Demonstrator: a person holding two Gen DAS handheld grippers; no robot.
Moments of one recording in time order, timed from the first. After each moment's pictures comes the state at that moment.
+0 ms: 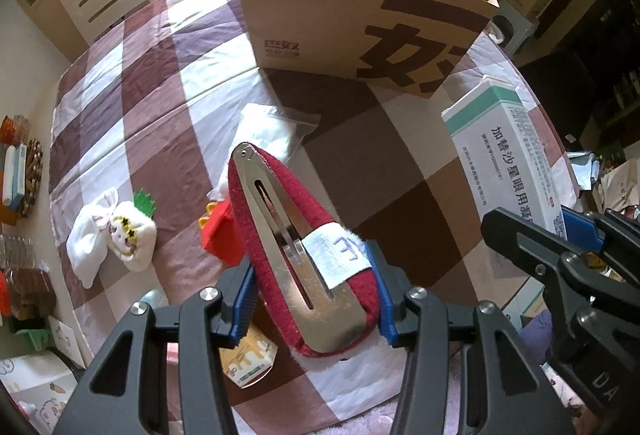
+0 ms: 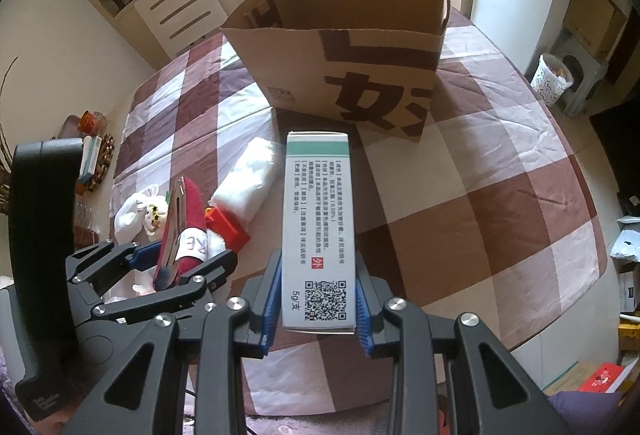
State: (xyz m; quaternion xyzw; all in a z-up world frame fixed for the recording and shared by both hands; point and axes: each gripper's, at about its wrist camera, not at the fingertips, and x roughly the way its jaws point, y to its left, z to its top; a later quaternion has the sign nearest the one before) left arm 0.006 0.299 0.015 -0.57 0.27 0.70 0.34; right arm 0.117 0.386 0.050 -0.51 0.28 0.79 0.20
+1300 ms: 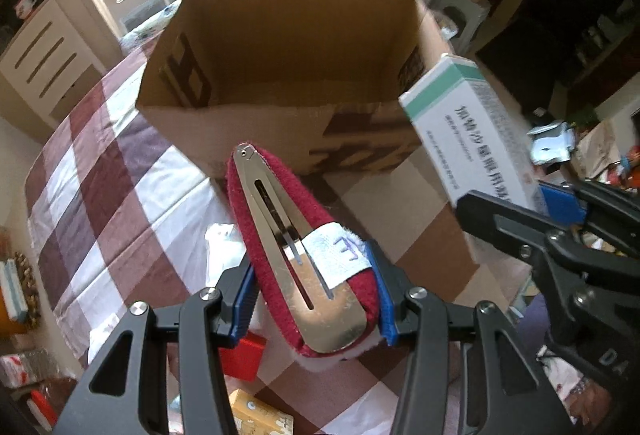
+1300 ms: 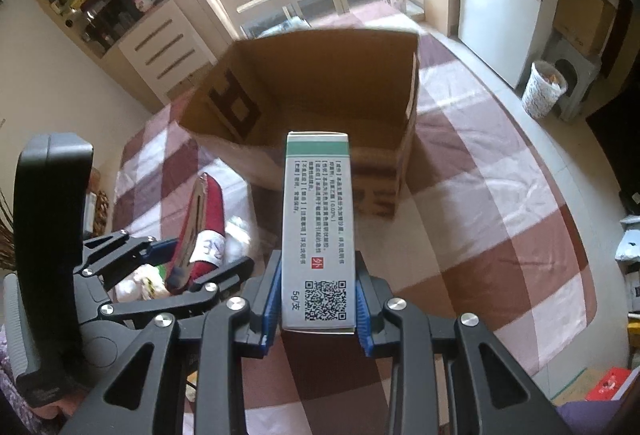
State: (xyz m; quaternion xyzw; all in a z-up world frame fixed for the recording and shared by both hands) left arm -0.042 0.397 0.049 -0.53 0.30 0.66 0.44; right arm 0.083 0.471 0.079 -0.47 0.31 0.80 0.21
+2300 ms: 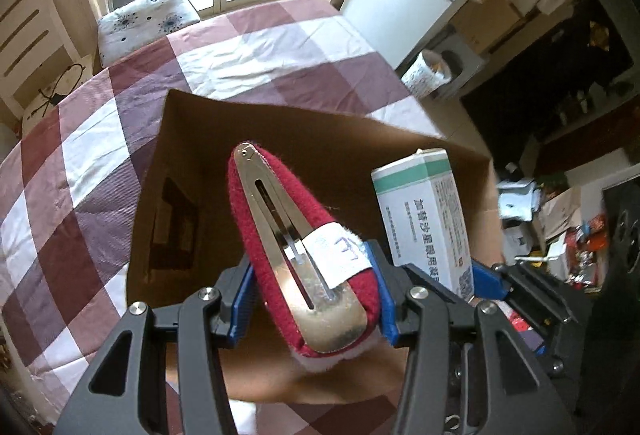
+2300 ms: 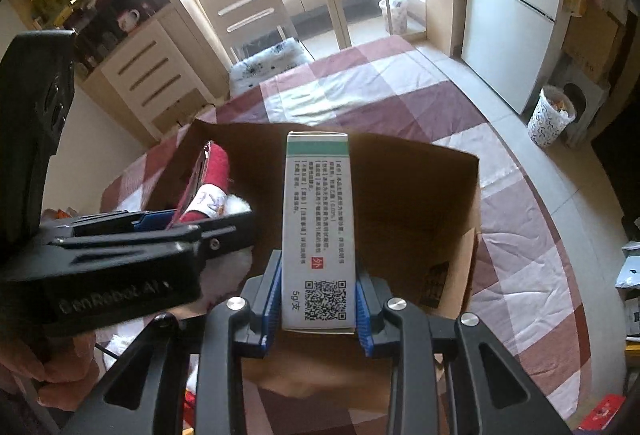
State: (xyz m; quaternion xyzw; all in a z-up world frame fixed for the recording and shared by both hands) left arm -0.157 0.508 0.033 -0.58 0.22 0.64 0.45; right arm -0.019 0.554 0.046 -0.47 0.29 0.80 0.24
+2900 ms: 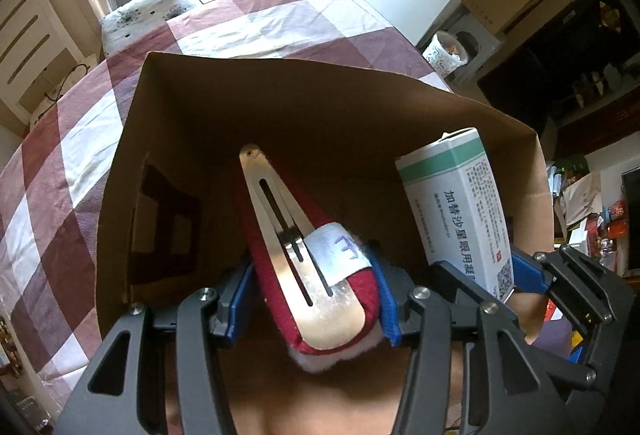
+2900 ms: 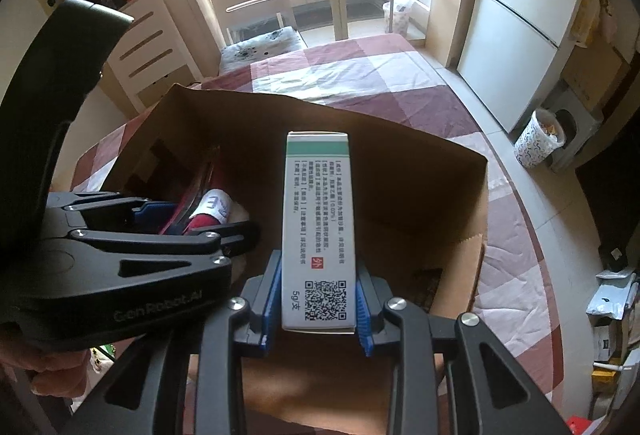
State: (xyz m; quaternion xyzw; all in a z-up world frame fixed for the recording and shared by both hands) left arm -0.156 0.514 -0.003 -0.58 0.26 0.64 0.43; right arm -0.023 0.549 0.034 -0.49 0.23 0.80 0.24
